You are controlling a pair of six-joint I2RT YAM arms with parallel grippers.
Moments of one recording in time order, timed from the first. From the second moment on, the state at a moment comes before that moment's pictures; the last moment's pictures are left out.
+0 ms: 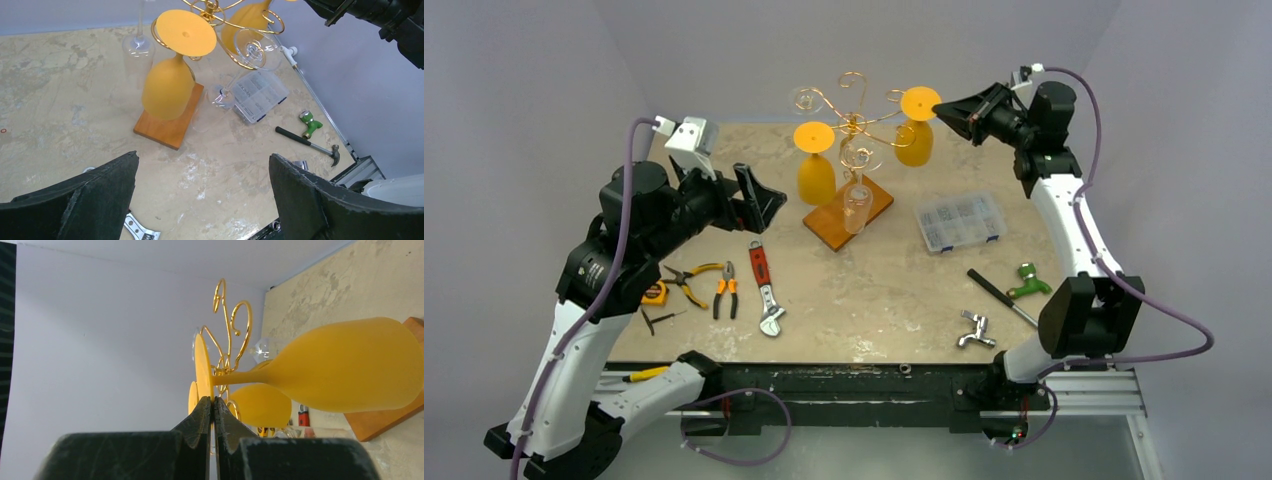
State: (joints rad) left arm -0.49 0.93 1.49 -0.79 0.07 -0.33; right arm 0.01 1.54 1.46 0.00 -0.75 1.25
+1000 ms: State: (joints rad) left arm -0.49 0.93 1.57 -0.80 0.13 -0.33; right arm -0.05 1.26 1.36 -0.16 -0.72 1.20
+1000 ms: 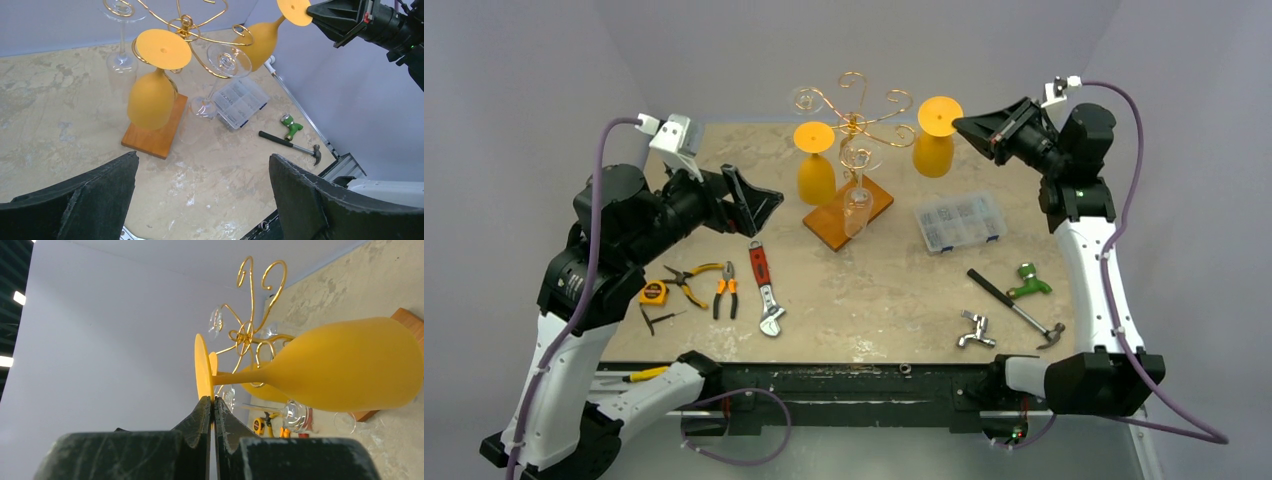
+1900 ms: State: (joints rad) left arm -0.49 0.97 1.66 -0.81 0.33 -0.34; right arm -0.05 1.16 1.43 -0.52 -0.72 1.07
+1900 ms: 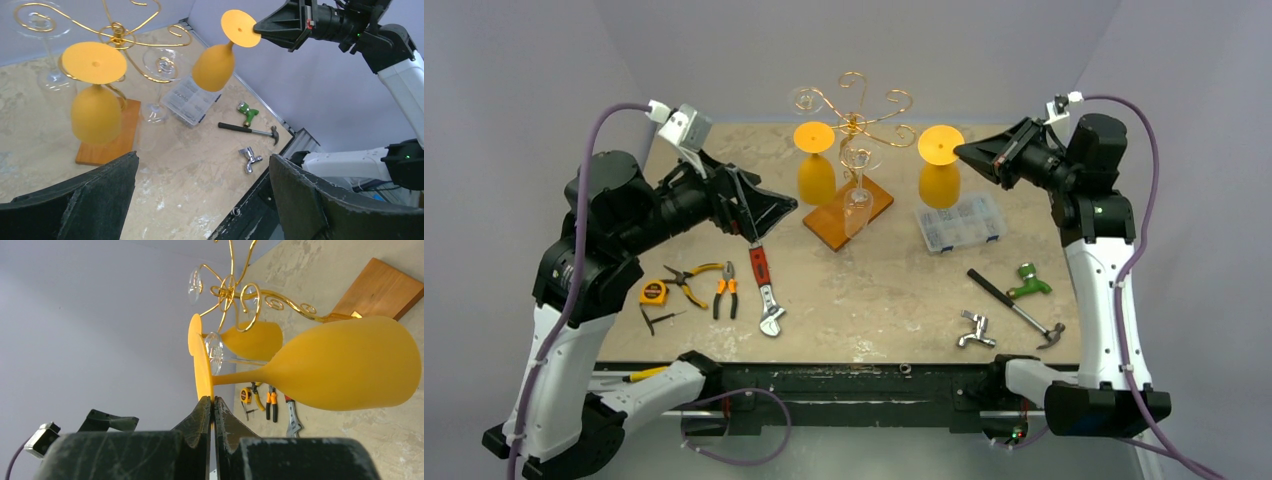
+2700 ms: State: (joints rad) left arm -0.49 1.21 1.71 -0.56 0.67 -0.61; right arm -0.05 1.10 1.50 -0.60 -0.82 1.00
